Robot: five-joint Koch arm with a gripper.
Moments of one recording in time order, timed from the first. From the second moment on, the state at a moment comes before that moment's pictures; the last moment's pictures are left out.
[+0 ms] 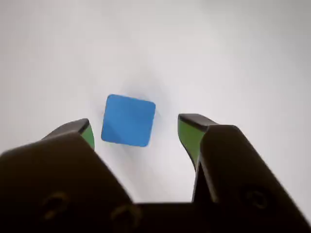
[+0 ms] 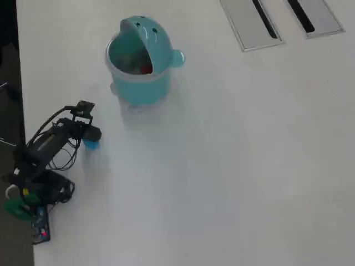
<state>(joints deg) -46.1 112.2 125.0 55.5 -102.4</state>
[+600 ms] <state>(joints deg) -48.7 107.6 132.2 45.1 -102.2</state>
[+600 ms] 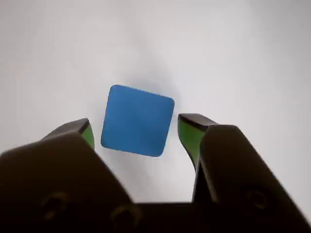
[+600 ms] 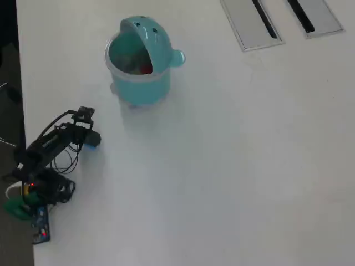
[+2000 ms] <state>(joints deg) -51.8 89.9 64.4 44.4 -103.1</state>
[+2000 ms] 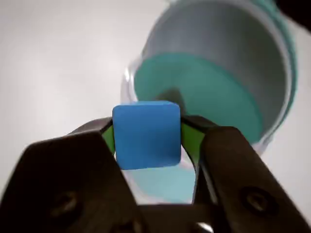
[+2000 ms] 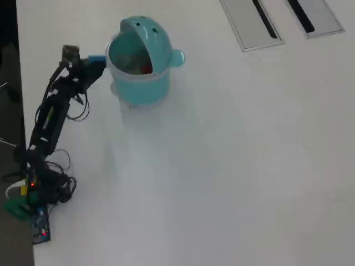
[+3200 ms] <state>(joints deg) -51.8 59.5 30.3 38.6 -104.9</state>
